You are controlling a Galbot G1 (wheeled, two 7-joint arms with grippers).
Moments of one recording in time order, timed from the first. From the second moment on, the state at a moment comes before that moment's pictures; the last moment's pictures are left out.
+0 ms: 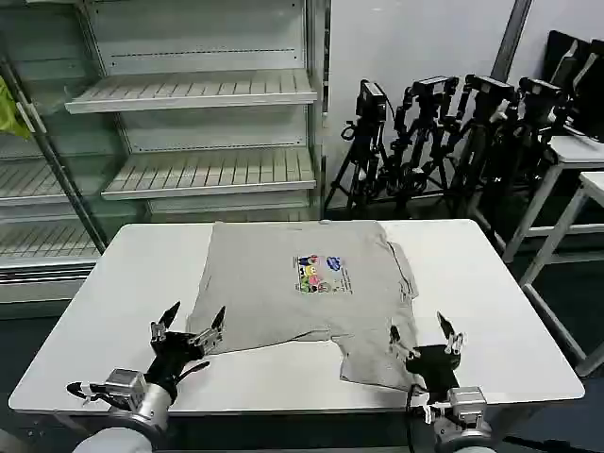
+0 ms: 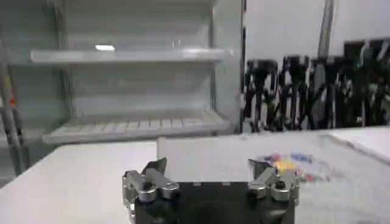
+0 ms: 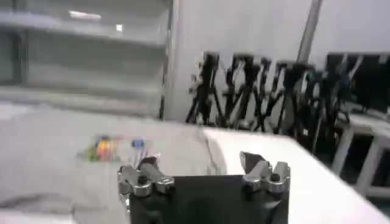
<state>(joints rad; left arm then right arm) 1.49 -1.17 -0.54 -2.26 -0.37 0.50 -0.12 -1.62 1.36 0.47 2.32 0.06 -0.52 0.13</state>
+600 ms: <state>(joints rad) 1.48 -1.10 -0.53 -2.10 -0.48 0.56 -0.14 -1.65 1.34 0.44 2.27 0.13 -0.56 0.17</state>
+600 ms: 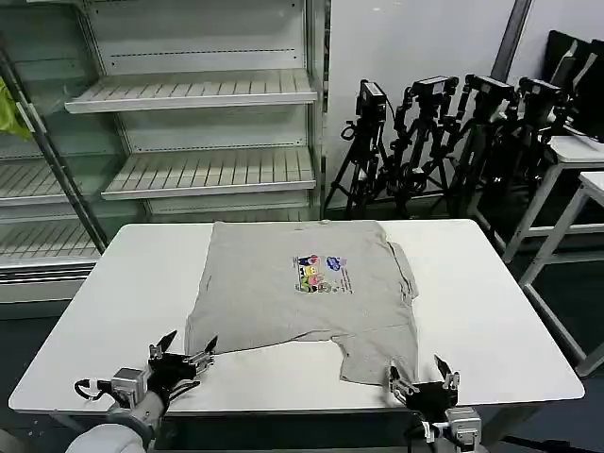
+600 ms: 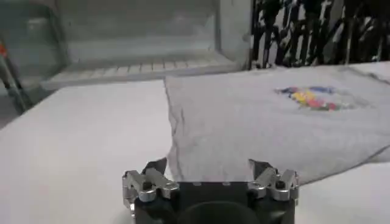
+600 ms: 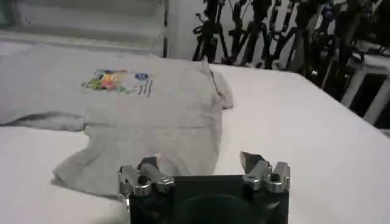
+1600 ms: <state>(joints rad) 1.53 -1.11 -0.52 -2.10 -0.55 0.57 -0.15 -1.71 1.35 0.41 2.27 0.15 -0.52 0.18</state>
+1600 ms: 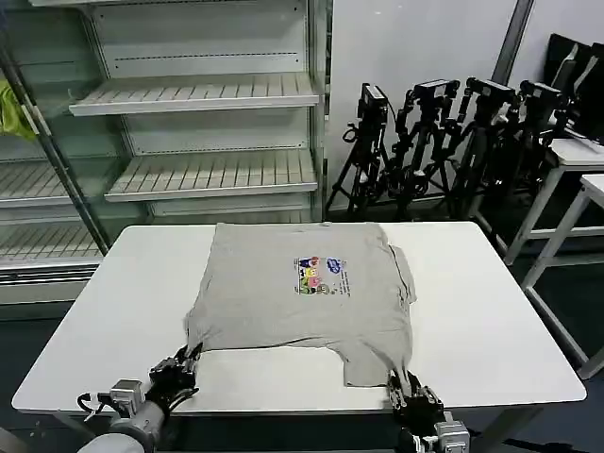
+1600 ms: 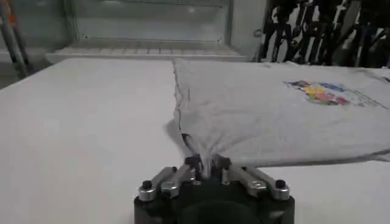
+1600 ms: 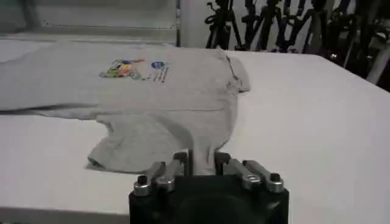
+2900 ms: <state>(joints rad) 1.71 -1.08 -0.65 -2.43 -0.55 0.58 -0.16 -1.84 1.22 0.59 2.56 0.32 -0.43 0.22</state>
